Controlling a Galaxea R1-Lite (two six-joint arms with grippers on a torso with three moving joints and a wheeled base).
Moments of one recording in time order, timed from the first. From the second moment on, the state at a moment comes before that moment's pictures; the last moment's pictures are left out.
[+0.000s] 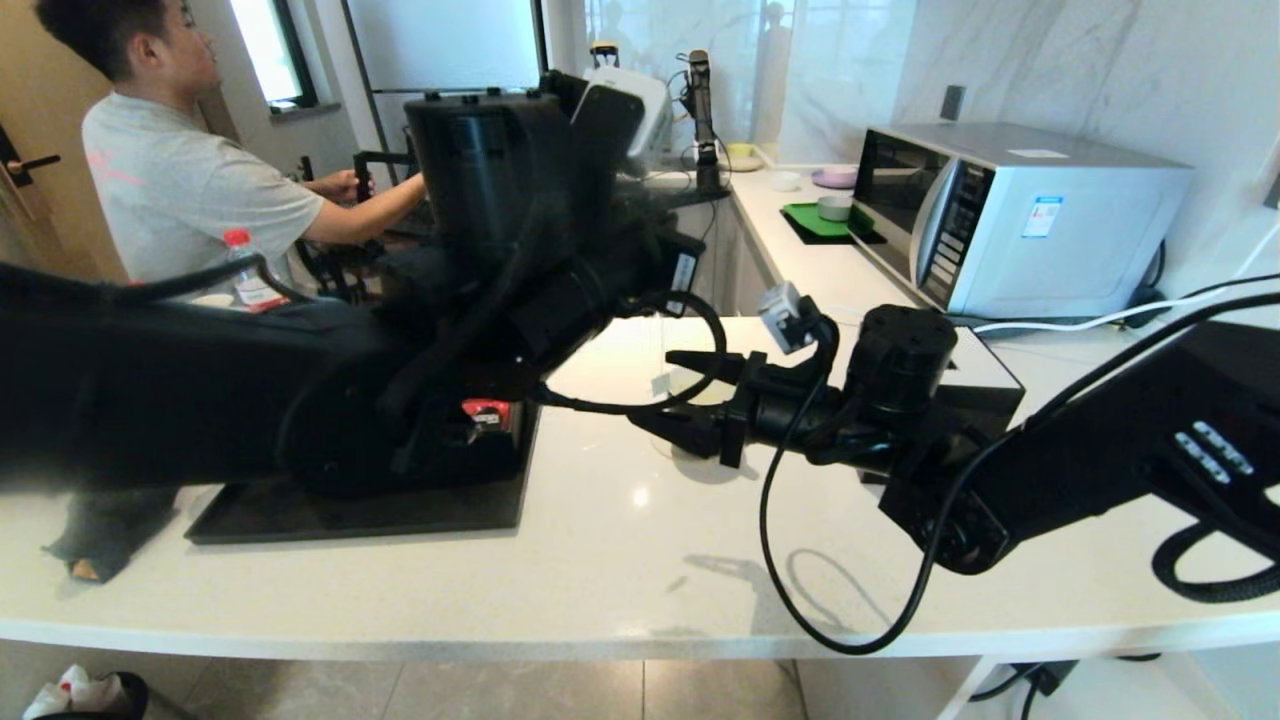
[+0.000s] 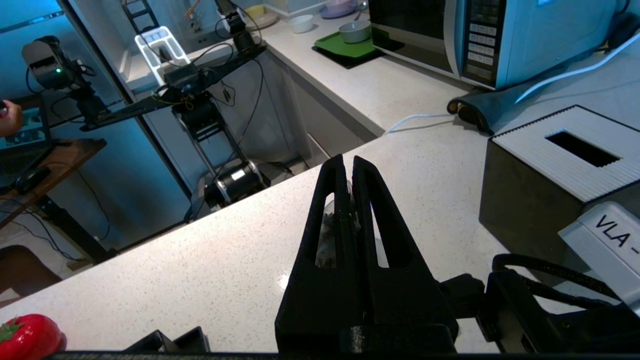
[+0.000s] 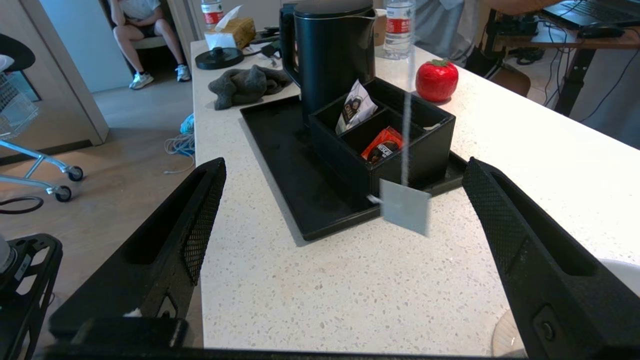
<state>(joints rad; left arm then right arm) -0.75 1.84 -1.30 -0.61 0.31 0.21 0.54 2.14 -1.06 -1.21 0.68 0.09</state>
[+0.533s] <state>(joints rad) -0.74 1.84 -1.28 -0.61 0.31 0.21 0.55 2.12 -1.06 -1.21 0.69 0.10</state>
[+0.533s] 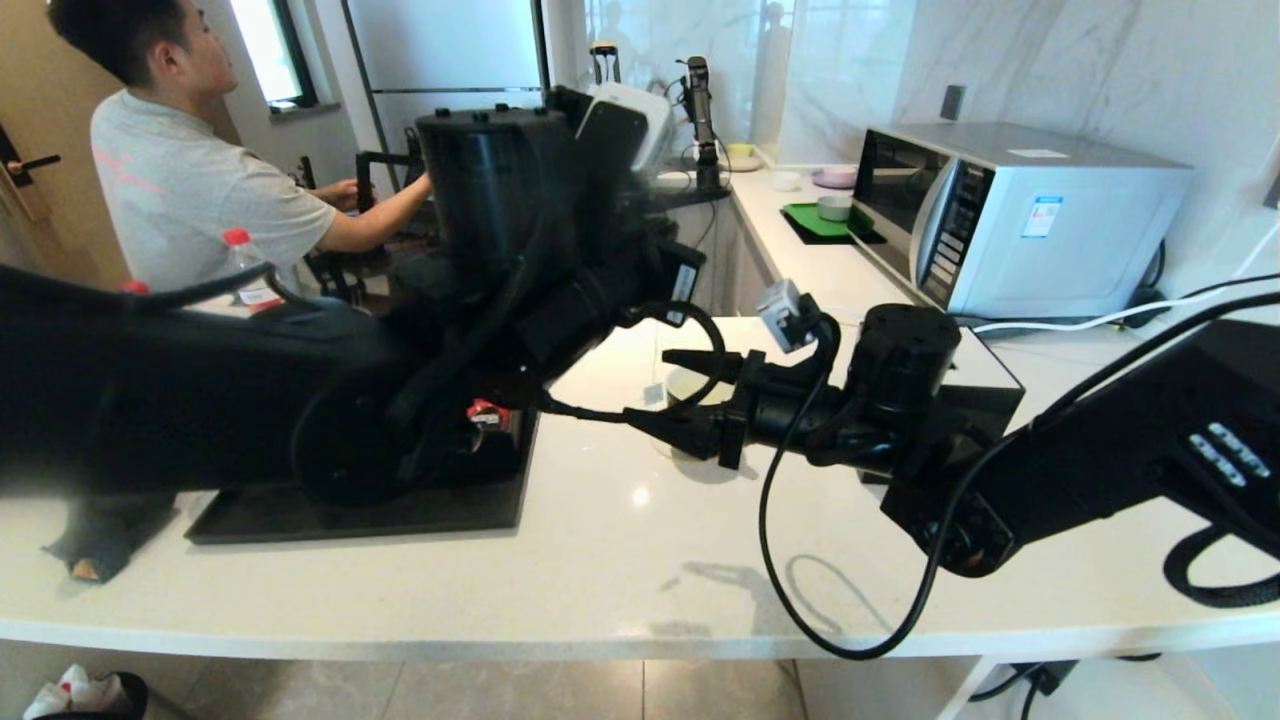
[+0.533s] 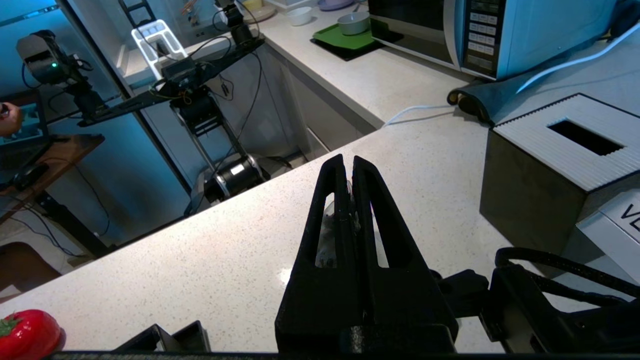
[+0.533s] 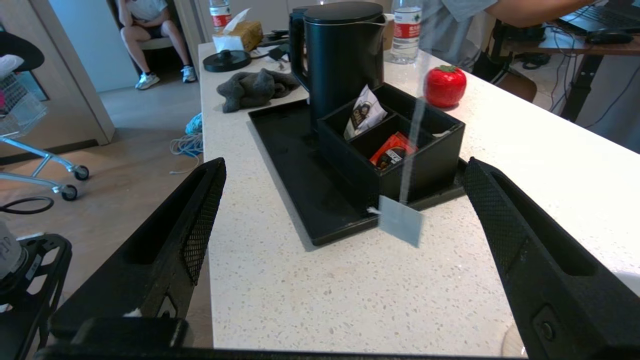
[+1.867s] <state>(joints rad) -0.72 1.85 -1.27 -0.68 0.26 0.30 0.57 2.12 -1.00 -1.25 0.69 0.10</state>
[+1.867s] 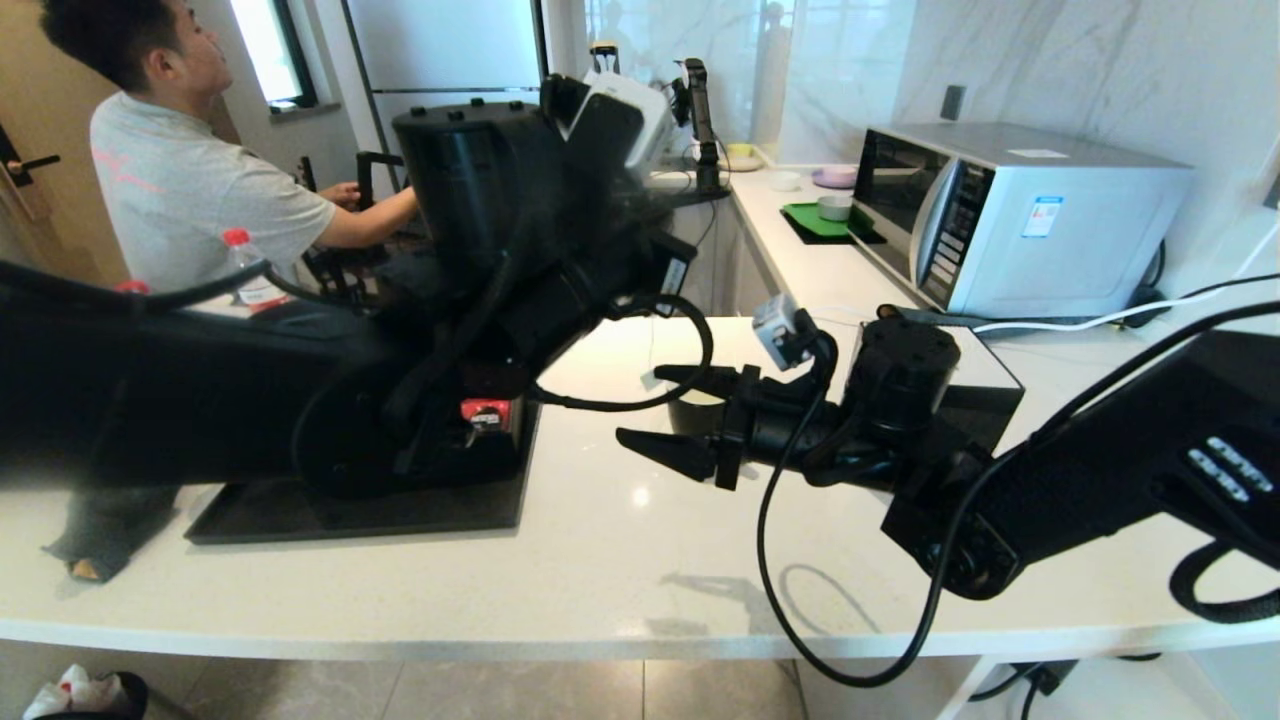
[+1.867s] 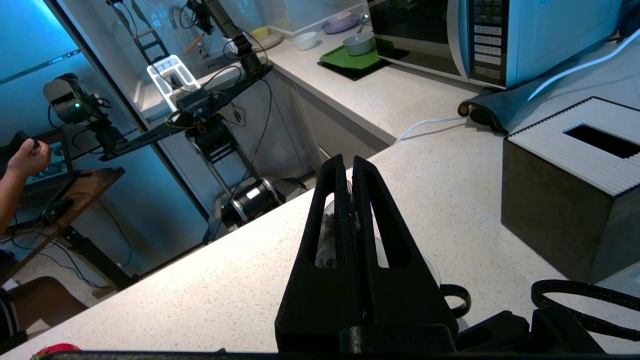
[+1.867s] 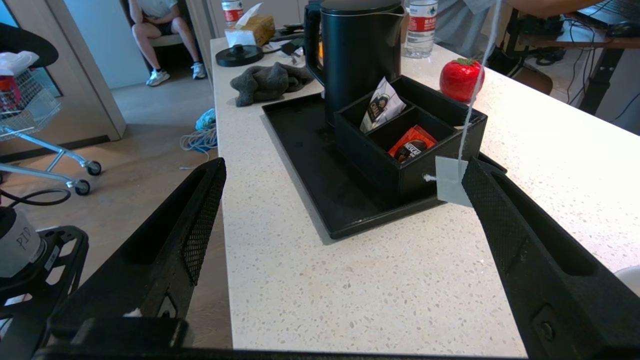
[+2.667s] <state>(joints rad) -0.73 1.84 -1.27 -0.68 0.26 0.29 0.52 2.17 -1.07 -1.23 0.69 0.10</state>
